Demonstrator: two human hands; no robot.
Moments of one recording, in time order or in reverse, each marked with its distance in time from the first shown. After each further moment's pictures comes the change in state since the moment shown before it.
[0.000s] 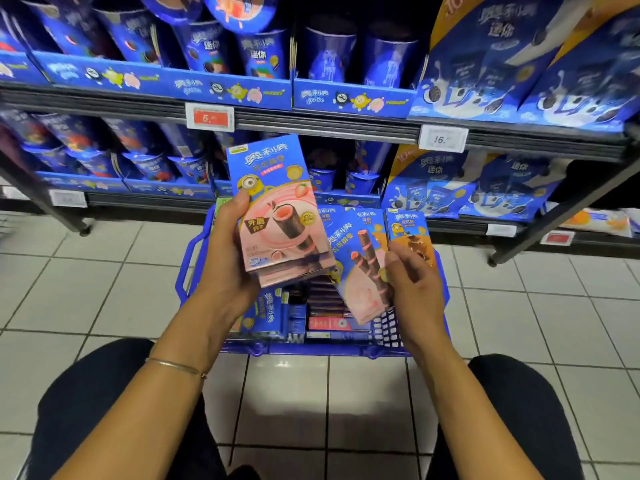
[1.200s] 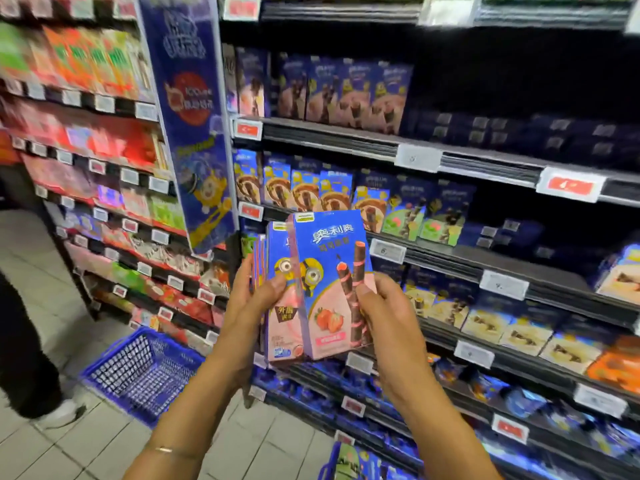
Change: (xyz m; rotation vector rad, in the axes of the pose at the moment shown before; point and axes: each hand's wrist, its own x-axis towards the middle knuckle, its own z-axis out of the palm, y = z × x) left_hand -0.278 0.687 0.227 0.431 0.173 0.652; right_hand -0.173 -0.834 0.234 0.217 -0.711 -0.181
